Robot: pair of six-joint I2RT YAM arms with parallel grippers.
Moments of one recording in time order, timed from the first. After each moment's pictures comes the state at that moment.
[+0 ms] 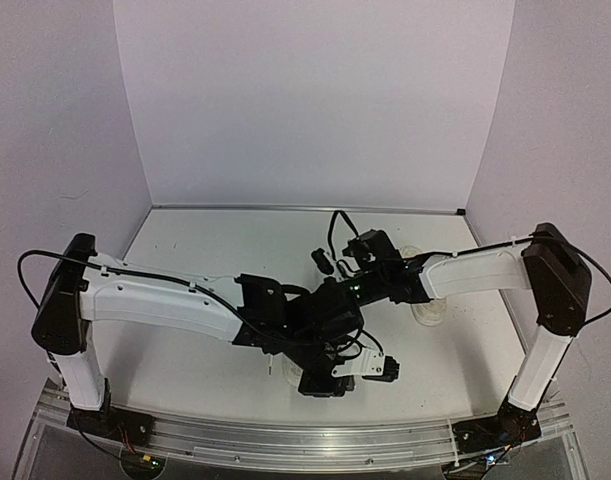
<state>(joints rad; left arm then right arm) -1.38 1.89 1.49 -0.59 0.18 0.43 0.82 1.80 1.08 0.02 -0.54 0.62</state>
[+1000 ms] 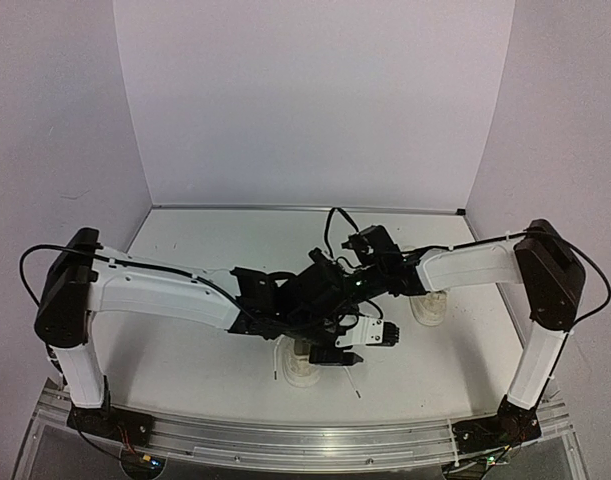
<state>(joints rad) -1.29 1.91 1.43 -0.29 0.08 0.57 0.78 1.84 1.12 -0.02 -0.66 0.54</state>
